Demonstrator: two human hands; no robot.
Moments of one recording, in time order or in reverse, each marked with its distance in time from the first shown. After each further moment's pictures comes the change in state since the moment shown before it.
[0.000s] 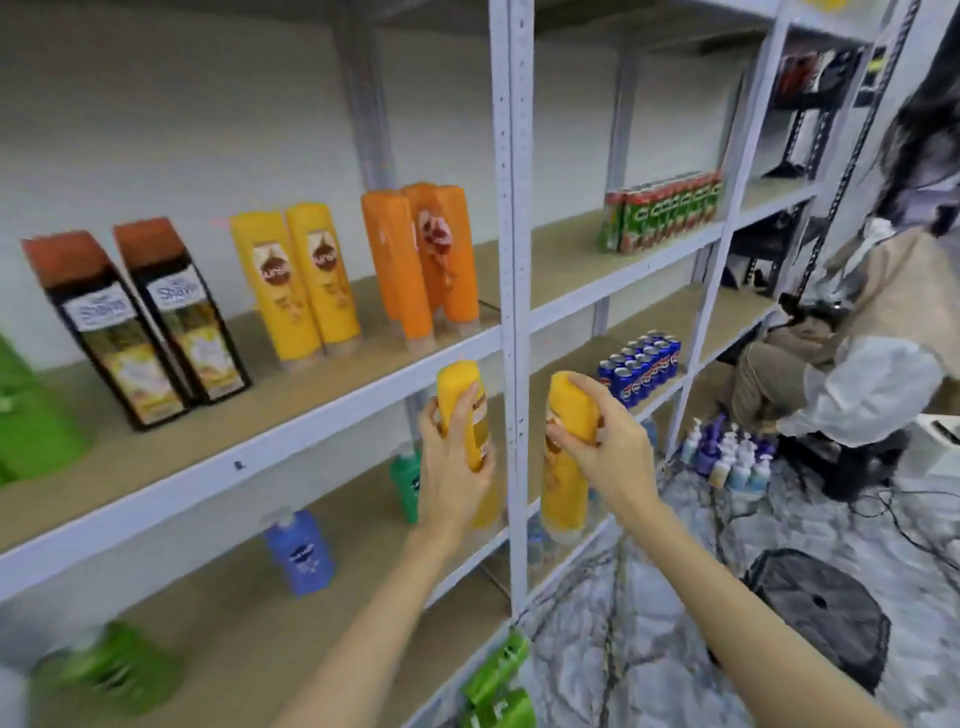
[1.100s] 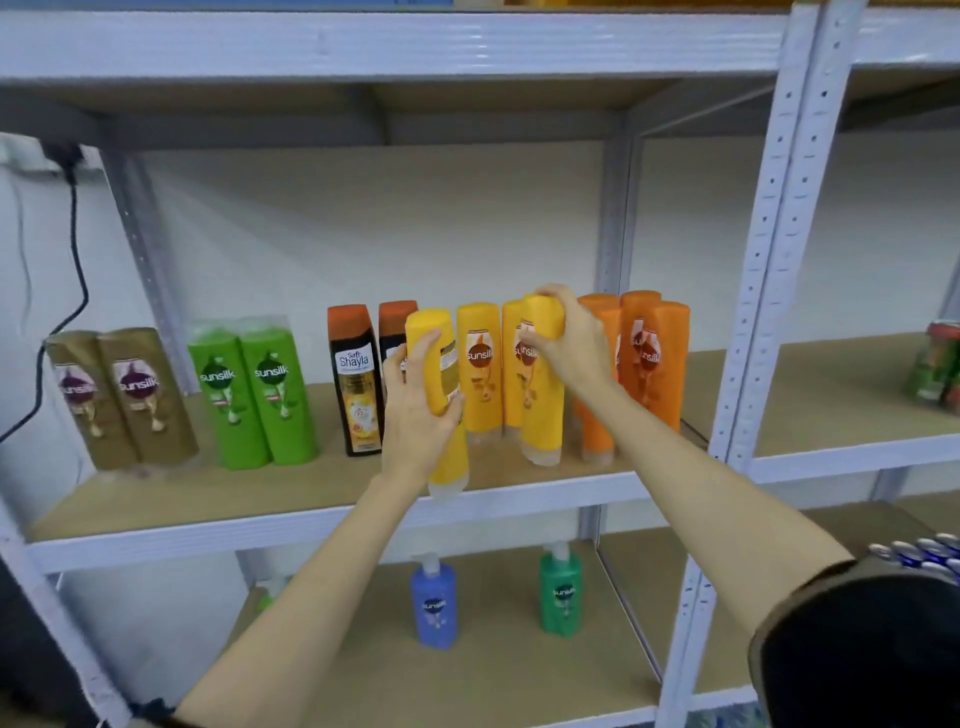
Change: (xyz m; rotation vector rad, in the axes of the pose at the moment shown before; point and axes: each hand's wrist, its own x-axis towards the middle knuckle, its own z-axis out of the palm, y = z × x) left_hand 0.121 -0.015 -0.154 0.391 0.567 -0.011; right_hand 0.236 -0.177 0.153 0.299 -0.252 -0.442
